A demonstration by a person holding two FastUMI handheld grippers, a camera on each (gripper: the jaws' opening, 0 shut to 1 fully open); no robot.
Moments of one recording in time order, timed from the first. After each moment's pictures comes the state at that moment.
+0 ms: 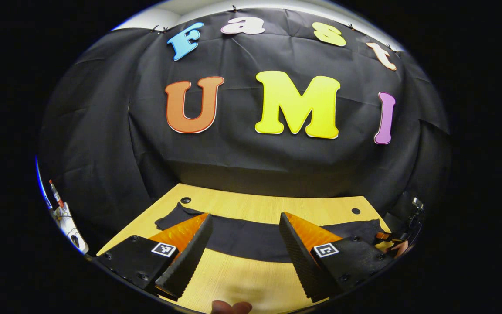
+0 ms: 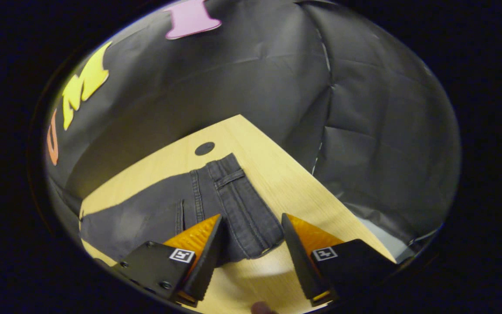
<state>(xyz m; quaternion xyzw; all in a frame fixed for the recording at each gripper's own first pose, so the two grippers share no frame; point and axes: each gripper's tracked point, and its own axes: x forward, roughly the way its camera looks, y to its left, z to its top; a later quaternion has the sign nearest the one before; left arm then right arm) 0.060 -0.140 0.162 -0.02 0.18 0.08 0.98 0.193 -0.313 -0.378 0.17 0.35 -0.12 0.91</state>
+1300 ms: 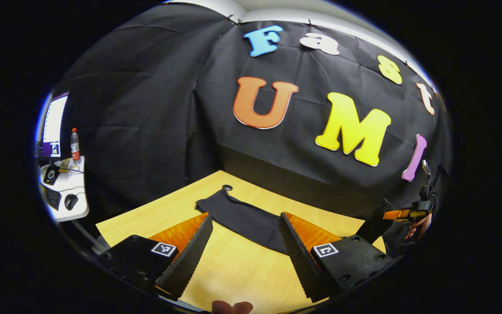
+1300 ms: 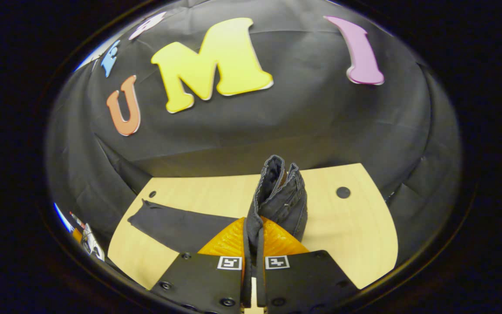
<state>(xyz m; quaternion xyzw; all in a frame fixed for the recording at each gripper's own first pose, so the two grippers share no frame) -0.037 -0.002 0.140 -0.15 0.14 0.20 0.96 0.214 -0.007 -0.144 0.08 0.33 0.11 0.93</state>
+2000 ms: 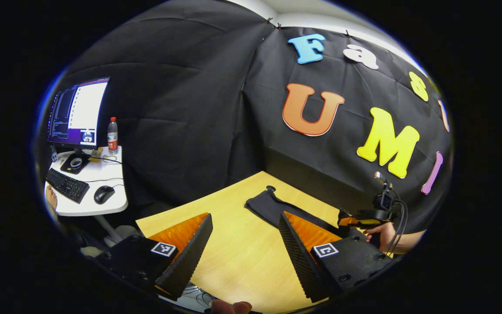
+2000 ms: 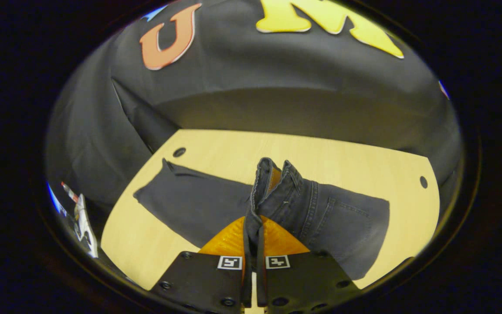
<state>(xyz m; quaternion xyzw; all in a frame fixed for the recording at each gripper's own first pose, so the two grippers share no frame) -0.122 0.085 0.129 -0.17 0.15 0.29 0.93 0.226 0.258 -0.325 -0.03 0.43 0.18 0.89</state>
